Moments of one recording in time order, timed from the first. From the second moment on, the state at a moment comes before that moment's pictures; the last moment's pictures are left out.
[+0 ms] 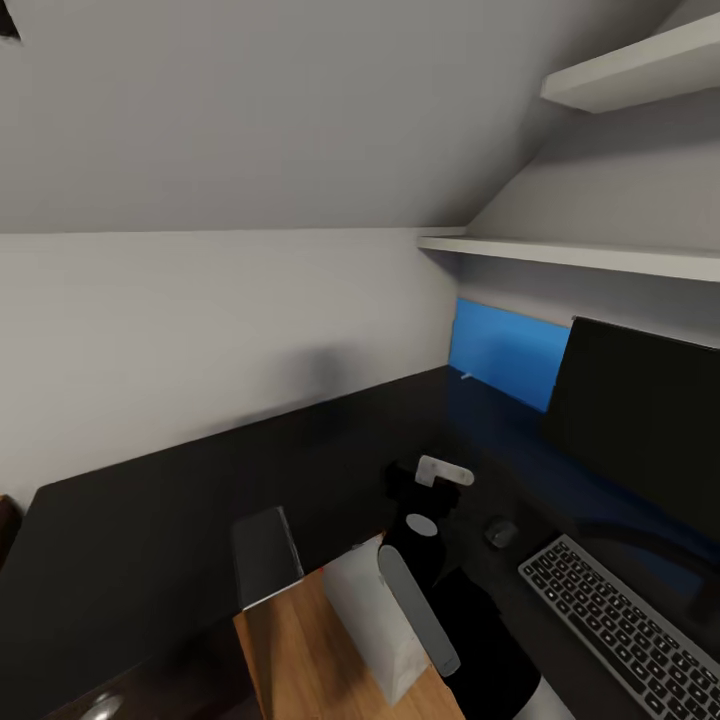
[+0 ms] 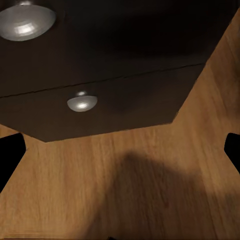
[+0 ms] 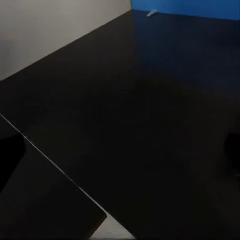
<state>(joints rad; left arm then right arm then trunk) -0.13 -0.08 0.23 -0.27 0.01 -0.44 0.25 -0.49 0.17 0.53 -1.41 -0.46 0.37 -0.98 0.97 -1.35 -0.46</state>
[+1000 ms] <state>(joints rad) -0.13 -0.08 0.23 -0.27 0.01 -0.44 0.25 -0.48 0.17 0.62 -1.41 -0.45 0.35 -0.89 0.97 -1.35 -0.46</state>
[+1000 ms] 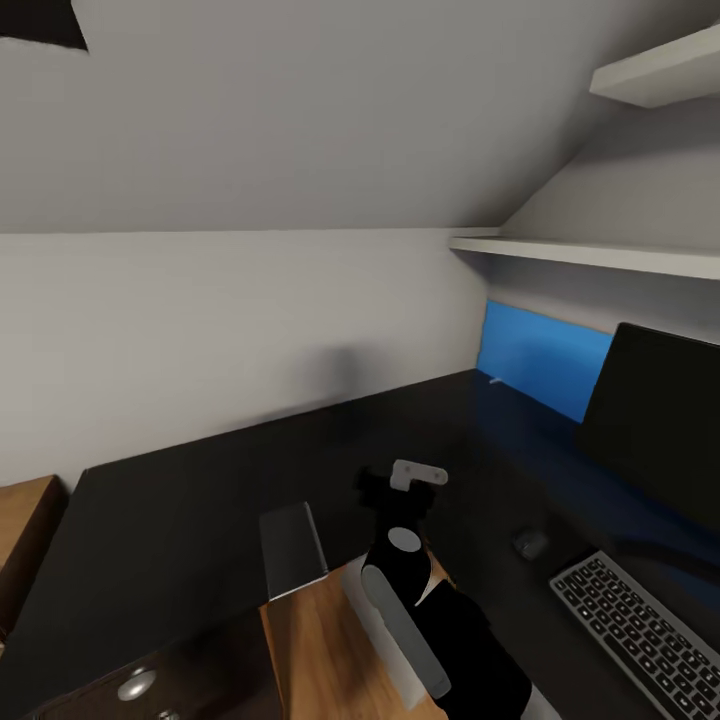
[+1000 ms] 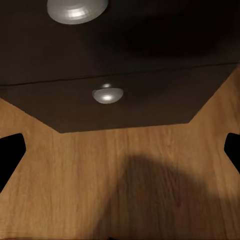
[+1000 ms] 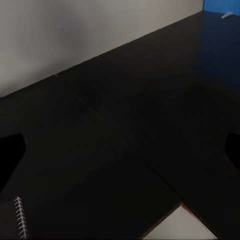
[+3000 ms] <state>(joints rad) -0.13 0.04 0.24 -0.28 0.07 -0.42 0.24 -0.48 0.16 0.62 -1.41 -0.46 0.35 -0.84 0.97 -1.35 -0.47</state>
